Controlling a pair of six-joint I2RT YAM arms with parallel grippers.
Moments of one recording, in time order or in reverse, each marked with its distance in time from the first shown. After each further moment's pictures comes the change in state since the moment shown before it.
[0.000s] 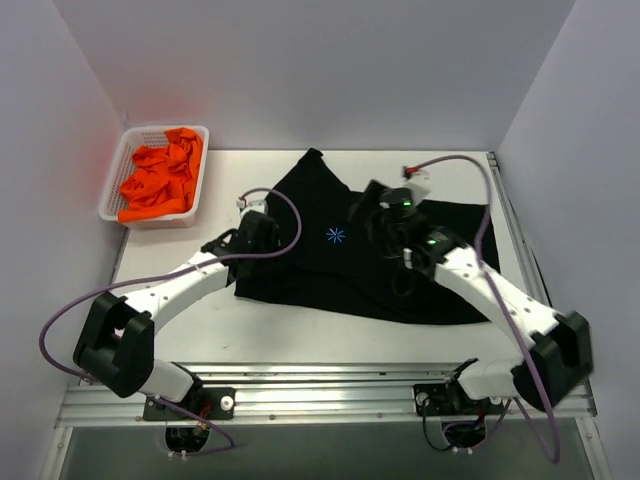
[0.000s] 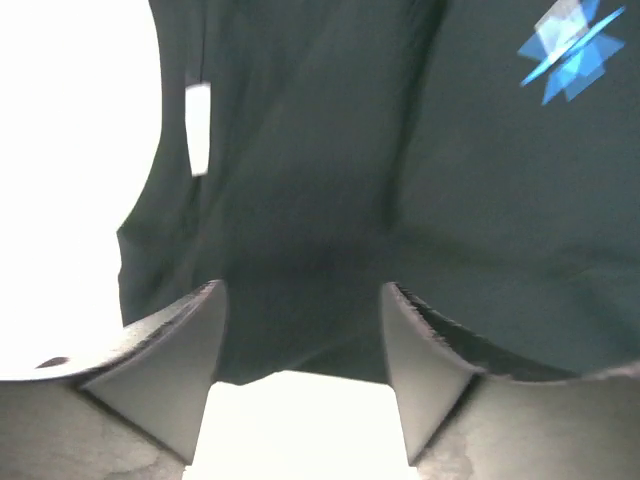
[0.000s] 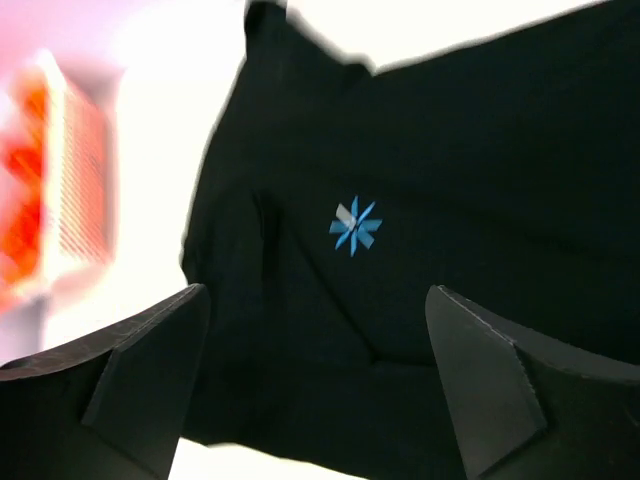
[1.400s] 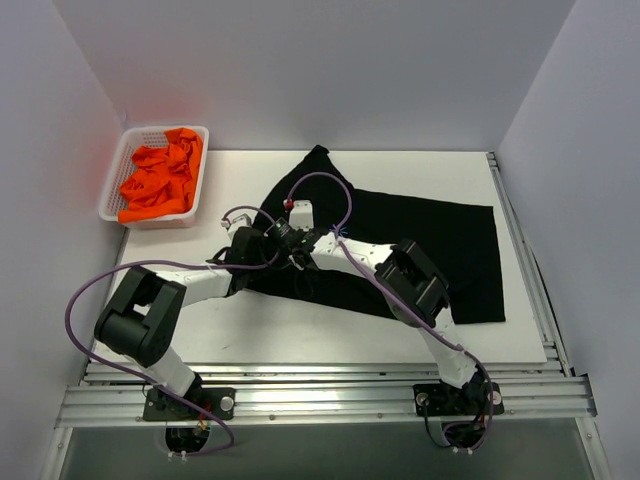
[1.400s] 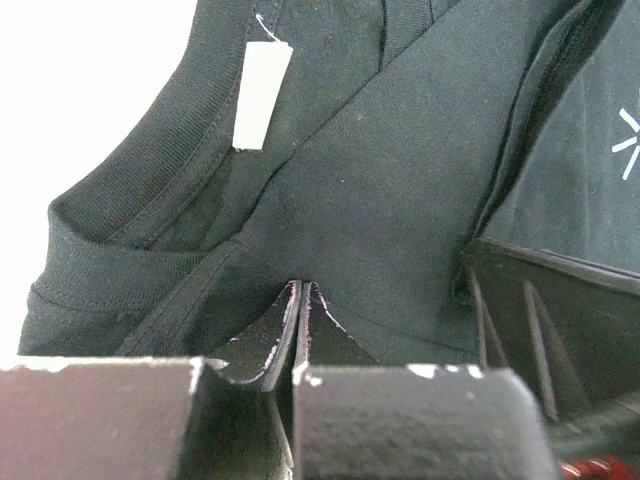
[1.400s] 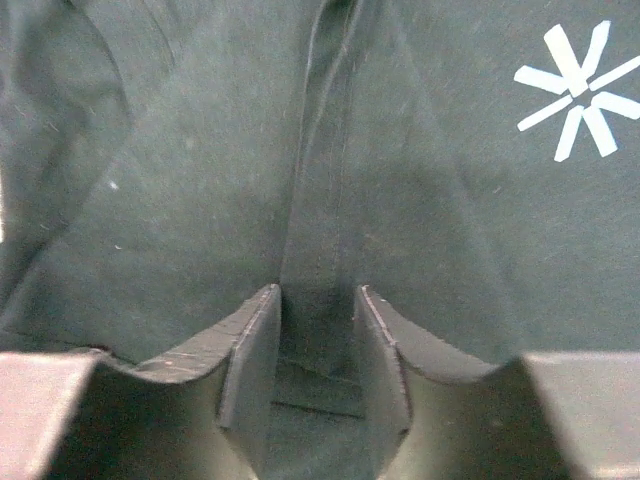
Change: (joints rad) left arm 0.108 0.189 -0.290 0.517 0.104 -0.233; right arm 0.376 0.977 0.594 -0.151 0.225 -0.108
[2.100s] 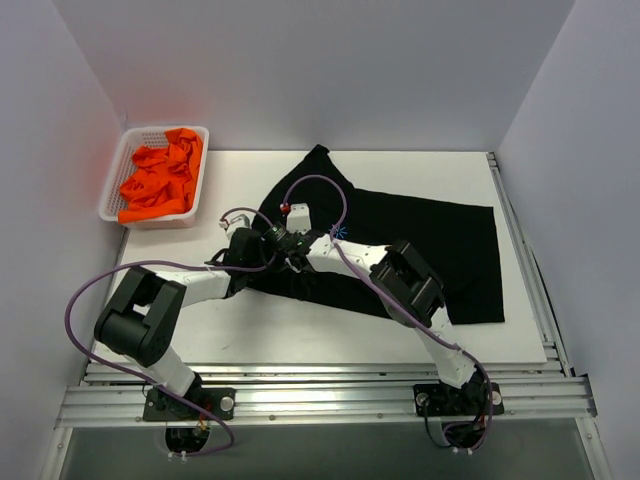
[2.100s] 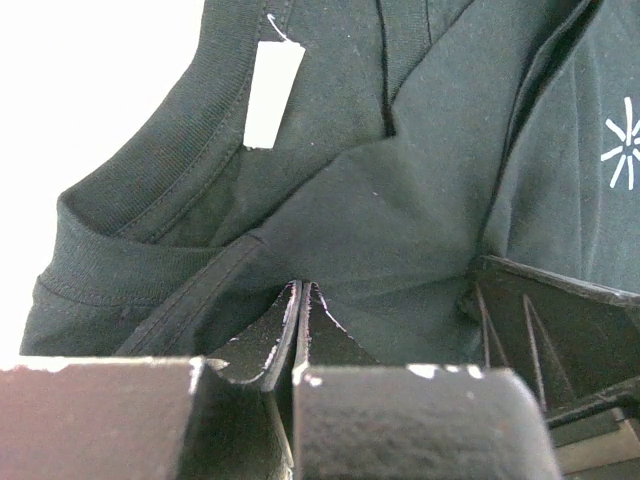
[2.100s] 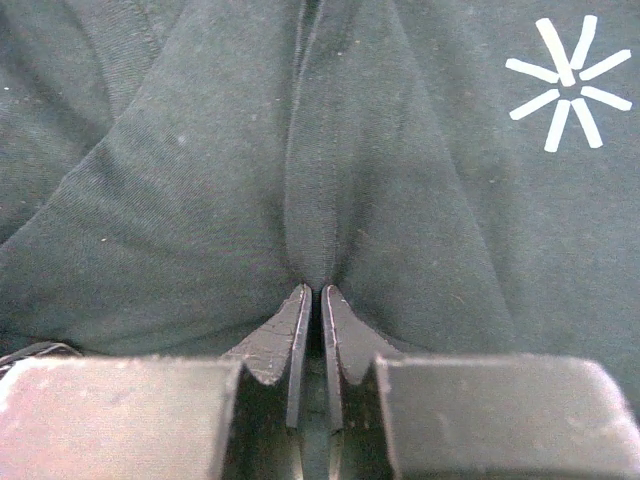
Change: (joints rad) left arm 0.017 0.001 -0.021 0.050 0.011 -0.001; right arm 0.004 0.039 0.027 -0.038 0.040 -0.018
